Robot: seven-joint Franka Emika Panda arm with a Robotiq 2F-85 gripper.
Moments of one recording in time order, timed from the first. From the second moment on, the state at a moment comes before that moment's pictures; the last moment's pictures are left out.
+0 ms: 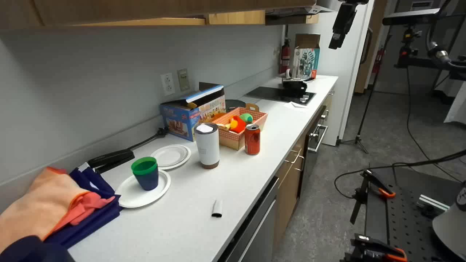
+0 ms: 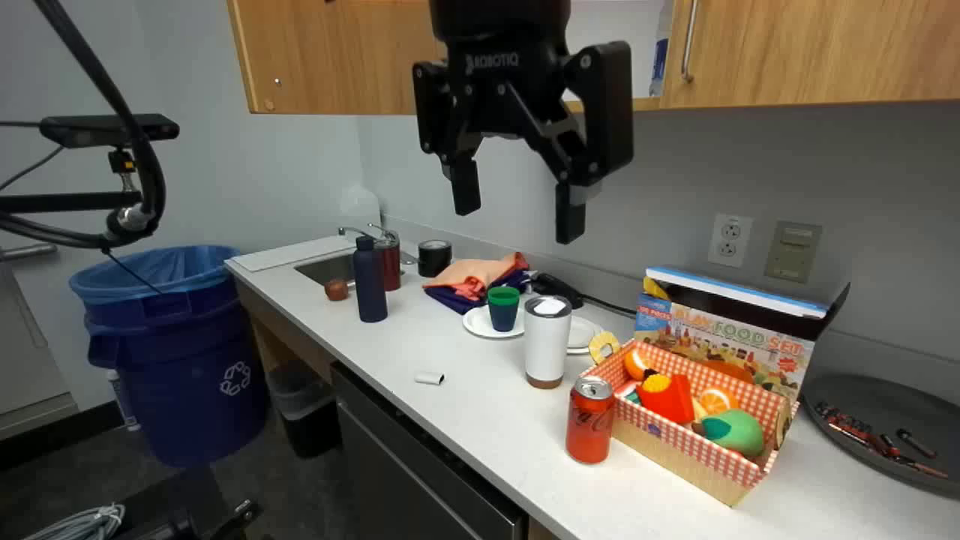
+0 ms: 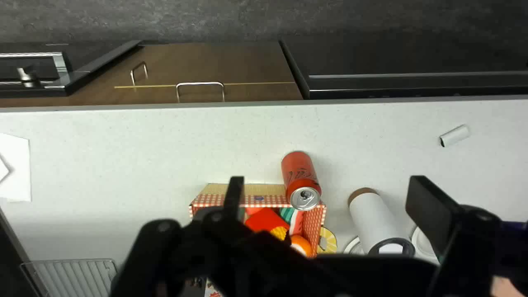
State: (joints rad) arm -0.11 -0.61 -0.30 -2.38 -0.09 1.95 -0.34
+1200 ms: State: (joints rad) arm -0.11 -0.62 -0.27 -2.39 -0.09 1.89 -0.33
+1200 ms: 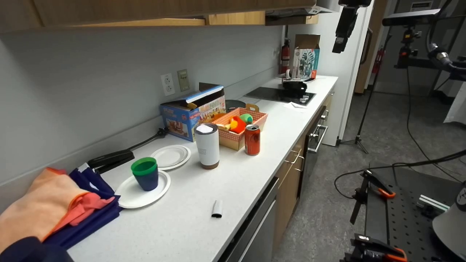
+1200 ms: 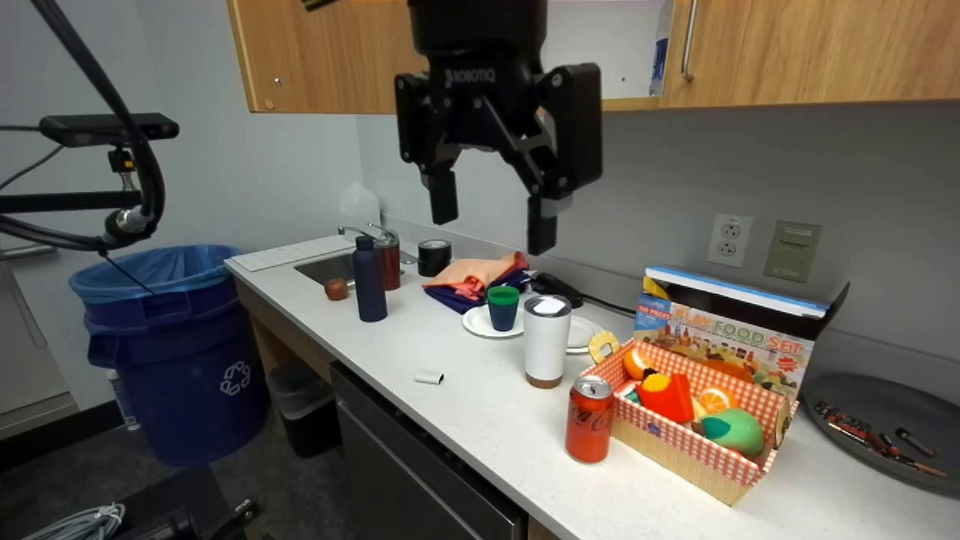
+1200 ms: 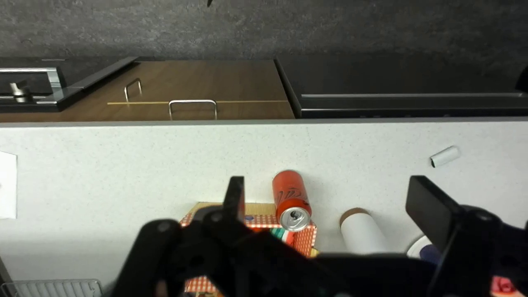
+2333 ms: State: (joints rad) arm 0.11 -0.80 -0.03 -2.44 0.03 1.67 -0.25
